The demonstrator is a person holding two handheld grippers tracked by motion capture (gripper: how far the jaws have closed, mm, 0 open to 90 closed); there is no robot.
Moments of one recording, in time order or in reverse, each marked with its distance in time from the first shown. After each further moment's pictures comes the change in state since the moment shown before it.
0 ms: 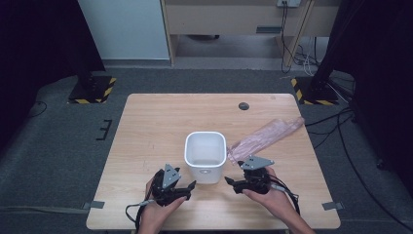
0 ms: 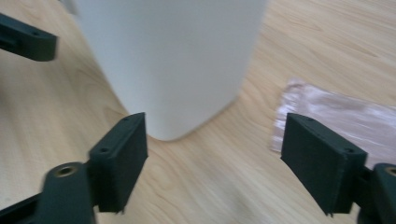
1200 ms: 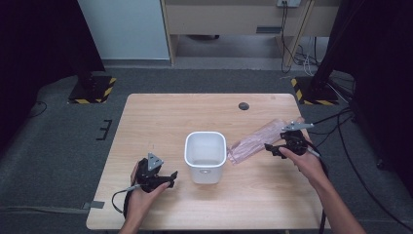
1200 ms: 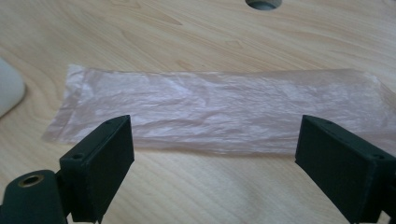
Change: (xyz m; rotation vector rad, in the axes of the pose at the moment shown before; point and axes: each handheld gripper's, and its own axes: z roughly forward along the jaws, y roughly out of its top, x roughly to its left) left arm 0.068 -0.016 0.014 0.114 0.101 -0.055; right arm -0.171 -0.008 -0.026 0.087 -0.171 0.195
